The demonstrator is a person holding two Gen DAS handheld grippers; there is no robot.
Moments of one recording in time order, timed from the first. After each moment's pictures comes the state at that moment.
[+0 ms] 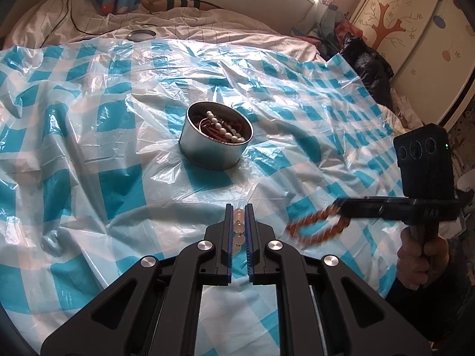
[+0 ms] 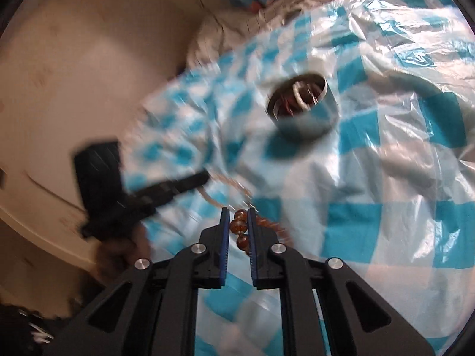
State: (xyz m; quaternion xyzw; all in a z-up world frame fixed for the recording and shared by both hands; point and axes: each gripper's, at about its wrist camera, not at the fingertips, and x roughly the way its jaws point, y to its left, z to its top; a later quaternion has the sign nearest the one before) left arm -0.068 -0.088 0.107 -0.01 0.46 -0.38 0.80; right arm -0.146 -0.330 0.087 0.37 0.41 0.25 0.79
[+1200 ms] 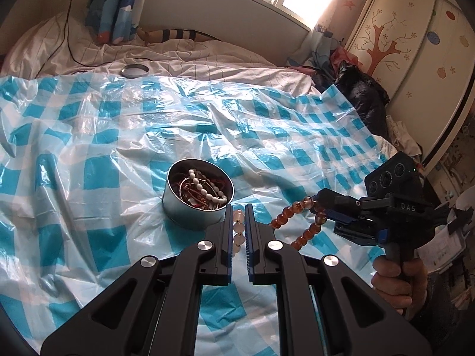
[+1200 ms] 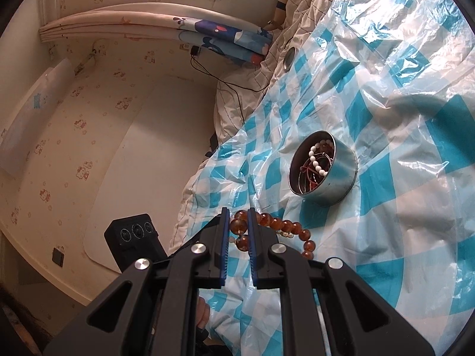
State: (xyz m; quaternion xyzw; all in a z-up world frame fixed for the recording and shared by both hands) left arm -0.050 -0.125 0.145 -0.03 0.40 -0.38 0.83; right arm -0.116 -0.375 0.082 0.52 0.31 0.25 0.76
